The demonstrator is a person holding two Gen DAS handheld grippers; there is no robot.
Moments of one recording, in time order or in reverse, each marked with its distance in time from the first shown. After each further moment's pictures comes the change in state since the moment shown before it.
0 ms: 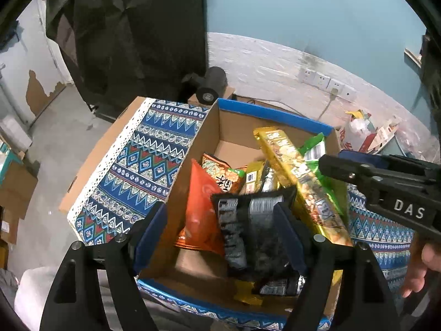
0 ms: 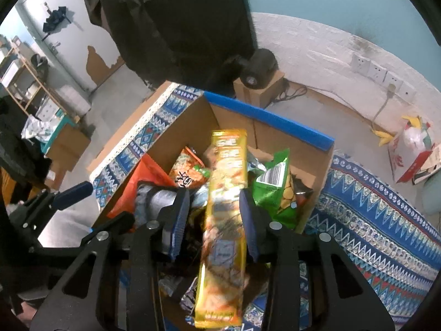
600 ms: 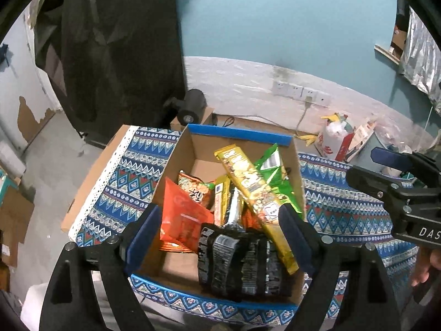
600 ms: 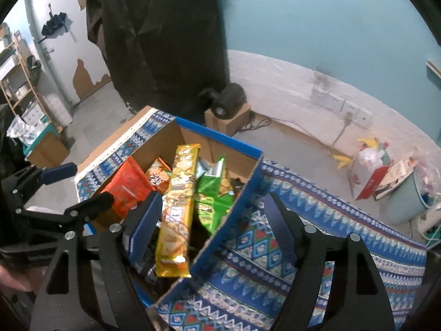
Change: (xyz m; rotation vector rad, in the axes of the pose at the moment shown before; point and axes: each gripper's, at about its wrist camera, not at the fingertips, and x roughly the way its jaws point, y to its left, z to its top) left arm -0.051 -0.035 -0.004 0.088 -0.101 -0.057; right arm -0.088 -0.016 -0.038 -0.048 -0.167 -0.160
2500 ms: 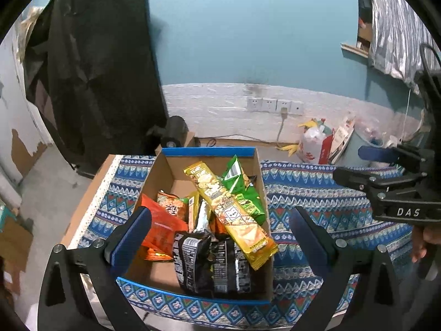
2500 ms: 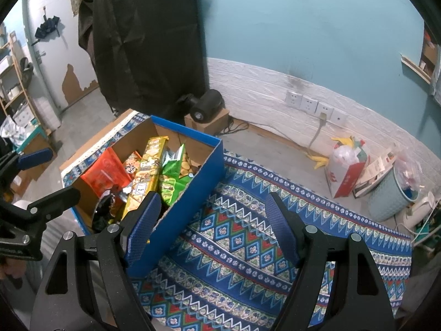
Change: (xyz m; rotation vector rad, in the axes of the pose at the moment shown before) left arm -0.033 -0.052 -0.019 0.123 -0.124 -0.026; right arm -0.037 -0.038 -0.037 0.006 -0.043 -0.071
